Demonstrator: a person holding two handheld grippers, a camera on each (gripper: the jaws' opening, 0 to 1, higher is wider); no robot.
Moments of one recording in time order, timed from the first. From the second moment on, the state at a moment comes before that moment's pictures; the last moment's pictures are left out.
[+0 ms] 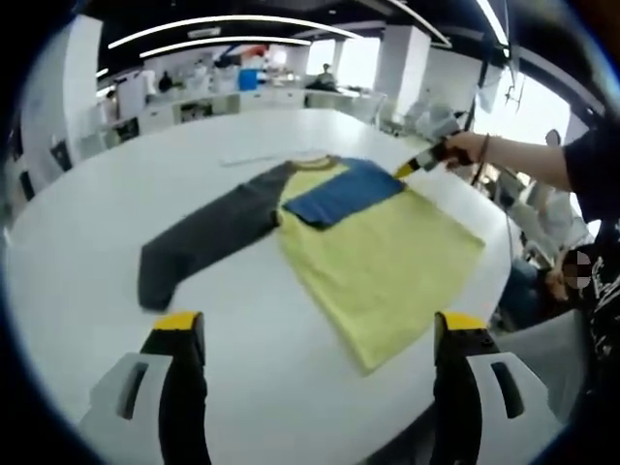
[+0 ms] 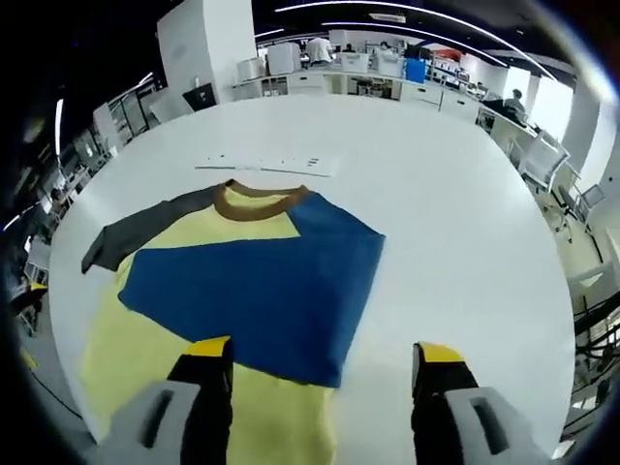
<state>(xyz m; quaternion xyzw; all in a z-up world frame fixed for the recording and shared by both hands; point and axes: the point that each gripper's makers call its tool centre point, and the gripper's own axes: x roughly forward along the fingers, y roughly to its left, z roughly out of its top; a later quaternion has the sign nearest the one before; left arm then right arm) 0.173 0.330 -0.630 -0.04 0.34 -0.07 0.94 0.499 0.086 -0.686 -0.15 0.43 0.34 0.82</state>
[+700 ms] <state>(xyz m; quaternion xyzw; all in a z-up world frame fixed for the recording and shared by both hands) 0.179 0.344 -0.616 -0.04 0.33 -0.05 0.94 0.429 0.096 -0.620 -0.15 0.37 0.46 0.79</state>
